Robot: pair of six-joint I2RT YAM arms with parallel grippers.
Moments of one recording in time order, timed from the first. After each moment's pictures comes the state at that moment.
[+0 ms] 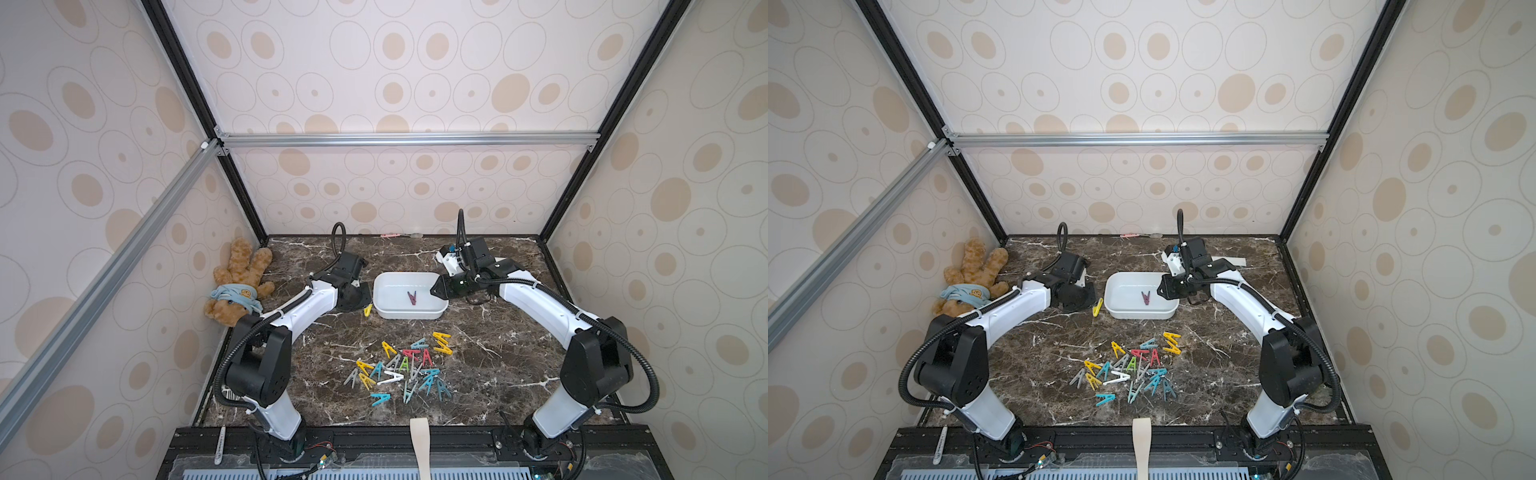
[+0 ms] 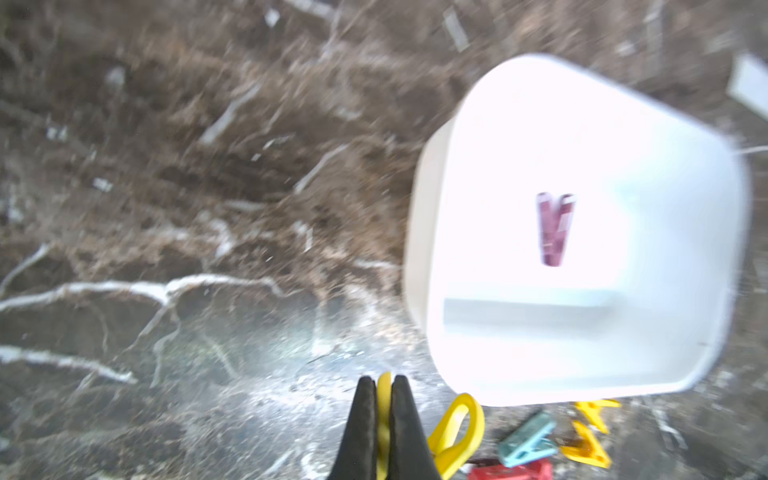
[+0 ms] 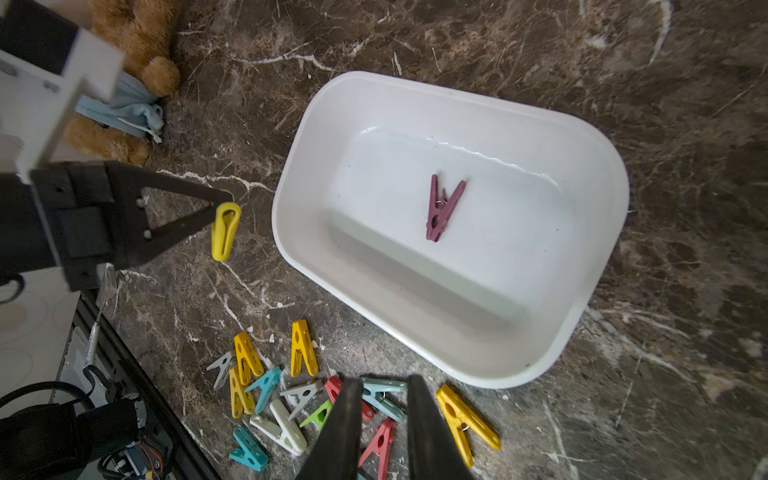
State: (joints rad) left arm -0.39 1.68 1.28 -0.61 0.10 -0.56; right arm 0.42 1.65 1.36 -0.68 -0.37 0.23
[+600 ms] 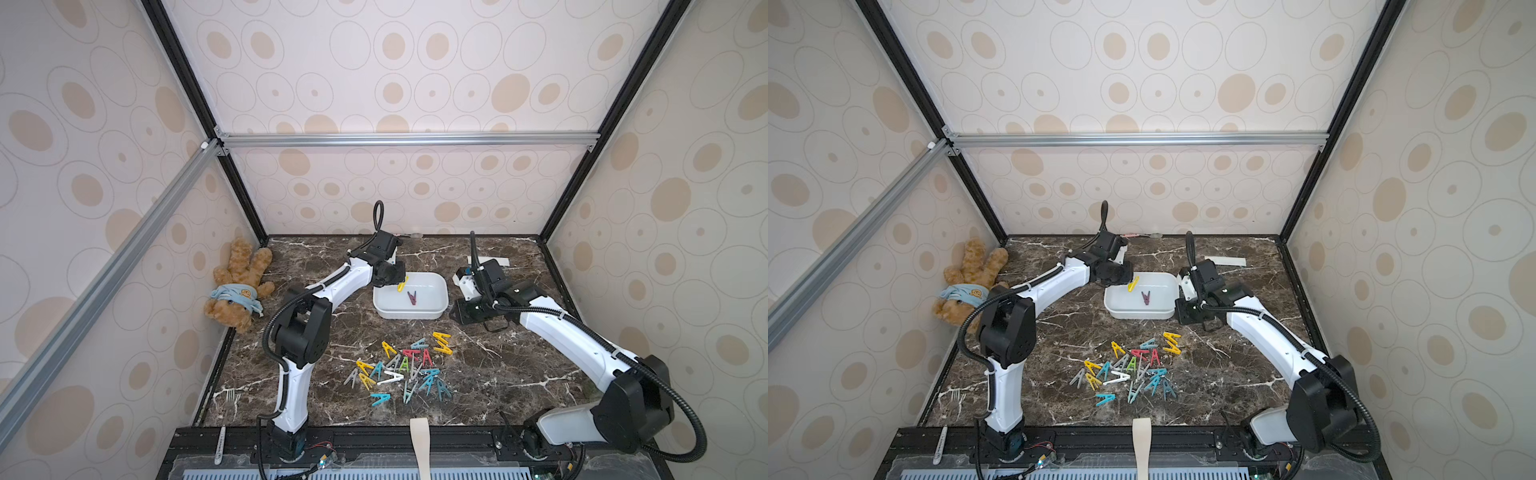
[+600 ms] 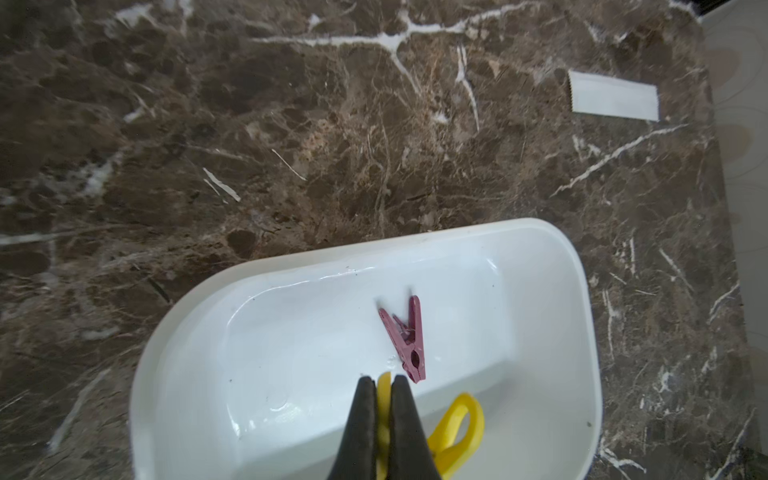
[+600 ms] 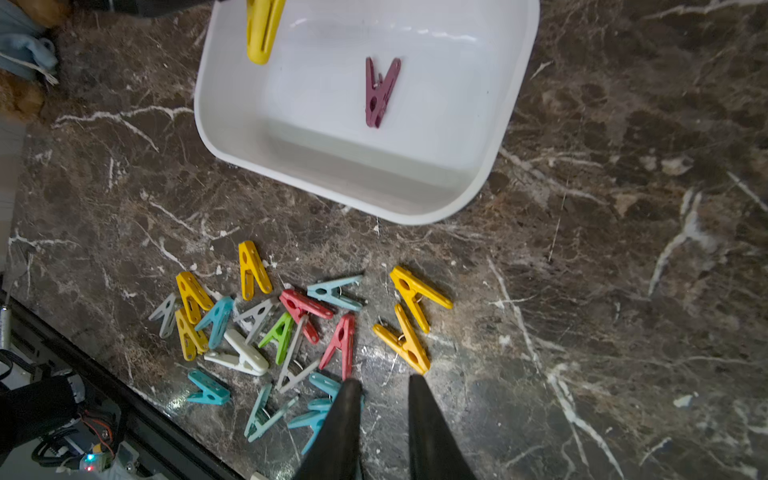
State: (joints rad) left arm -0.51 2.10 1.70 -0.57 0.13 -0.45; right arm 0.47 1.36 1.08 -0.78 -0.20 0.28
